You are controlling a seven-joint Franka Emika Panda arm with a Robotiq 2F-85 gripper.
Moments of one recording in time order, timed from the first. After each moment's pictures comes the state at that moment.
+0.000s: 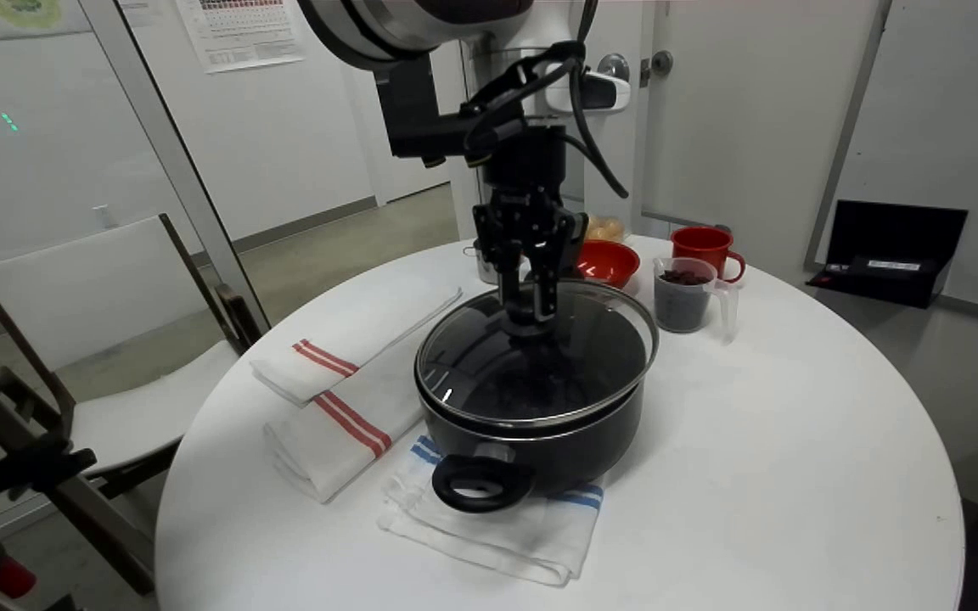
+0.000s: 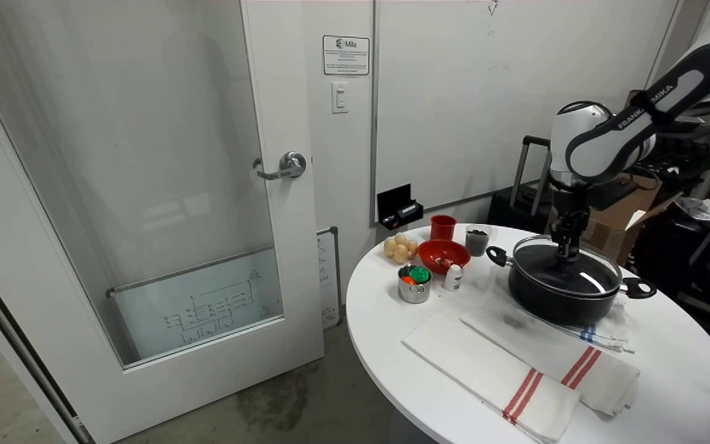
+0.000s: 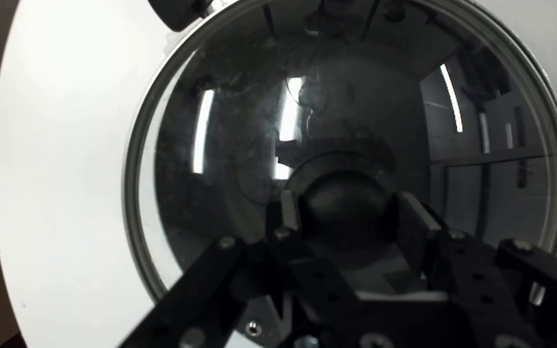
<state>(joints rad) -0.08 0.82 -0.09 -1.72 -0.14 2.37 0.05</state>
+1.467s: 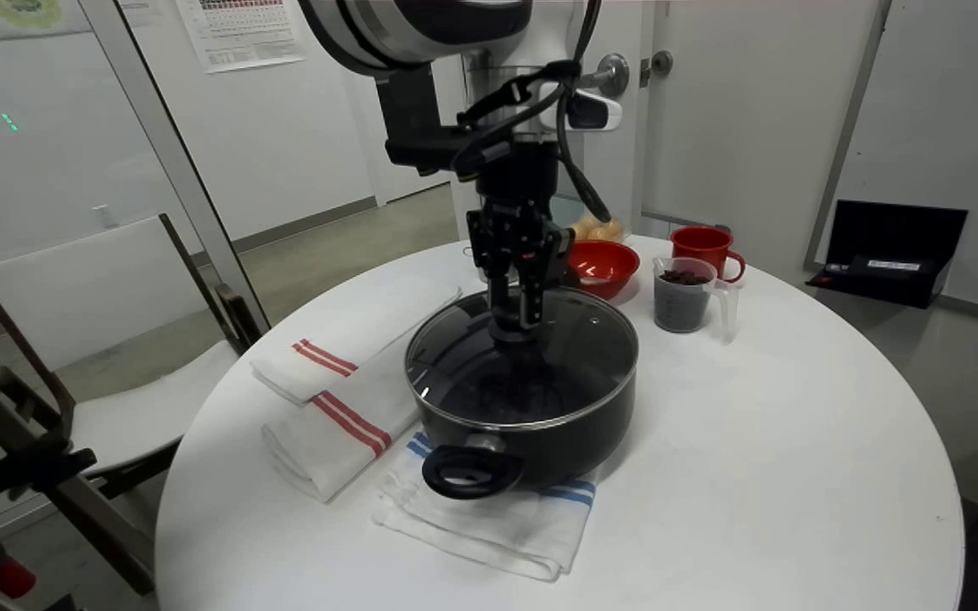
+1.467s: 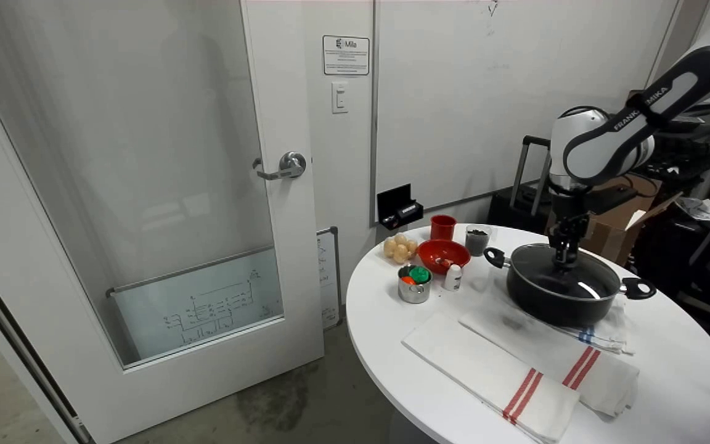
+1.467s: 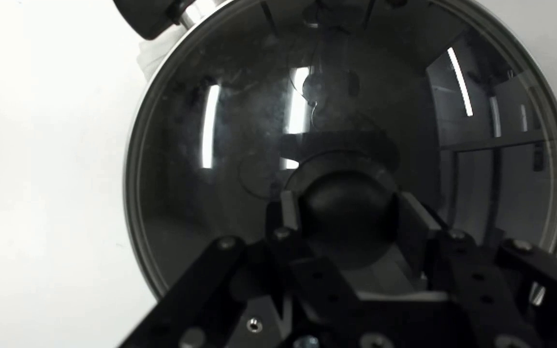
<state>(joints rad) -0.09 0.83 -0.07 -1.72 -0.08 2.37 0.04</state>
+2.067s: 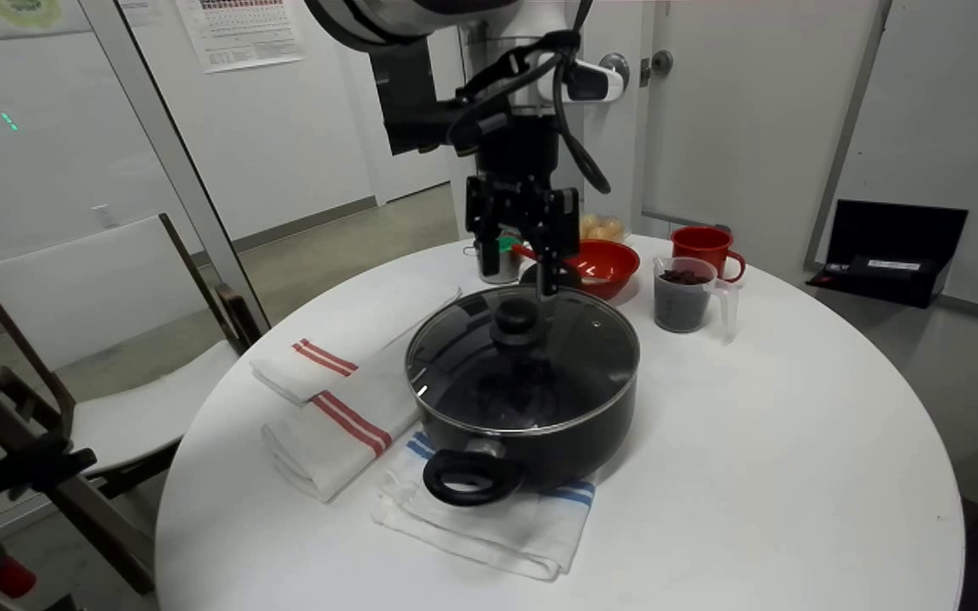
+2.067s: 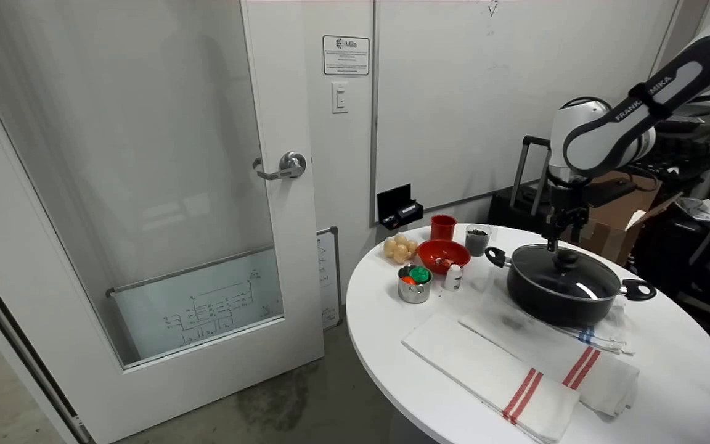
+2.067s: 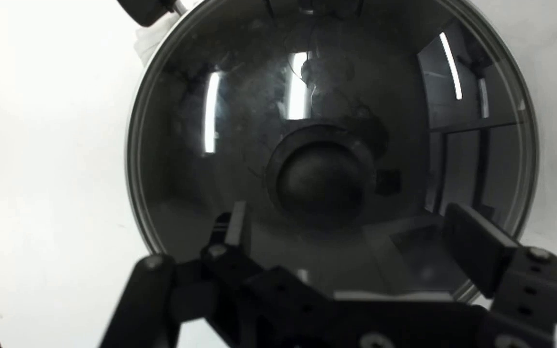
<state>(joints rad) -0.08 0.80 -0.07 -1.73 -0.07 2.37 0.05</state>
